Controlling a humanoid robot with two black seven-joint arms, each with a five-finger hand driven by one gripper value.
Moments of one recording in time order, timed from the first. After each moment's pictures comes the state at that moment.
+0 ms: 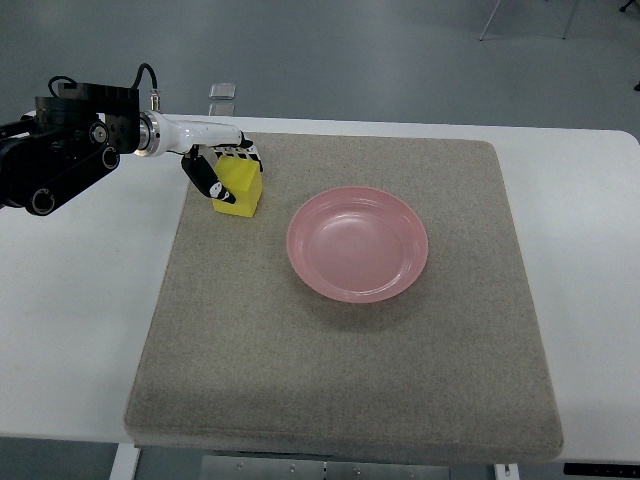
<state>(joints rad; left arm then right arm) -1.17 0.43 -0.25 -0.76 1.44 -0.40 -0.21 0.03 0.00 -0.10 0.16 -0.07 -0.08 0.01</state>
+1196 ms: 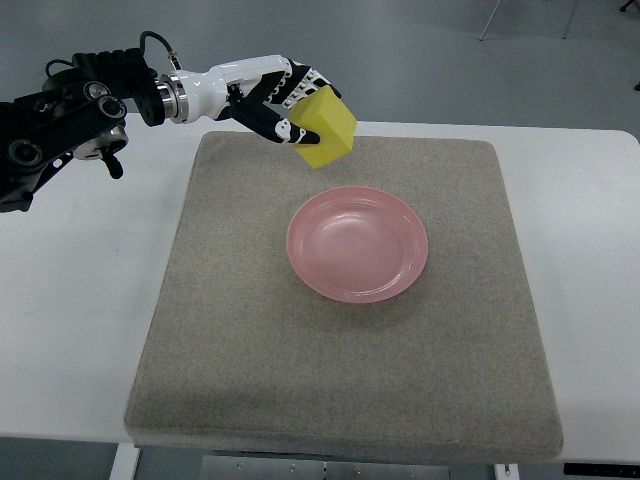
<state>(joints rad) -1.19 0.44 -0.30 -0.93 0.79 -0.38 -0.20 0.03 0.00 -0.10 0.16 -0.07 -0.08 0.01</state>
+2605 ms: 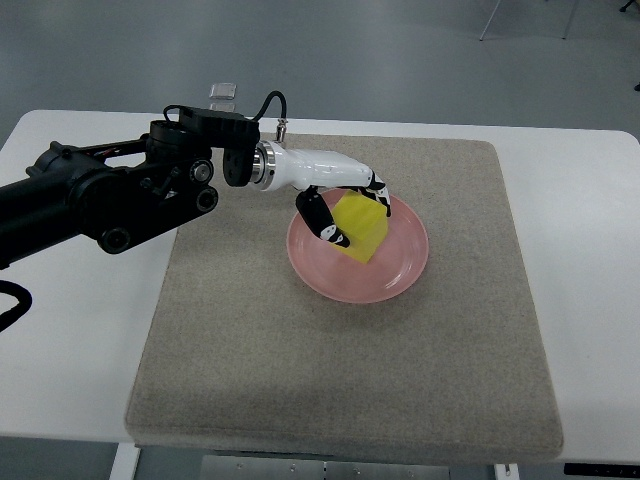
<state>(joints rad) -1.17 0.28 -0.27 -1.05 1.51 -0.34 -0.20 0.03 0.00 -0.10 0.16 -0.07 -0.08 0.01</state>
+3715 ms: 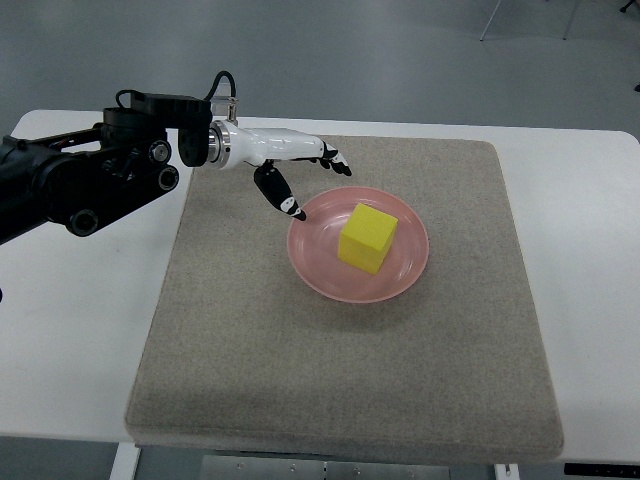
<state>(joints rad) -1.16 0.38 -0.32 -0.95 1.49 -0.33 -0.21 0.03 0.00 -0.10 0.16 -0.07 -0.08 0.01</state>
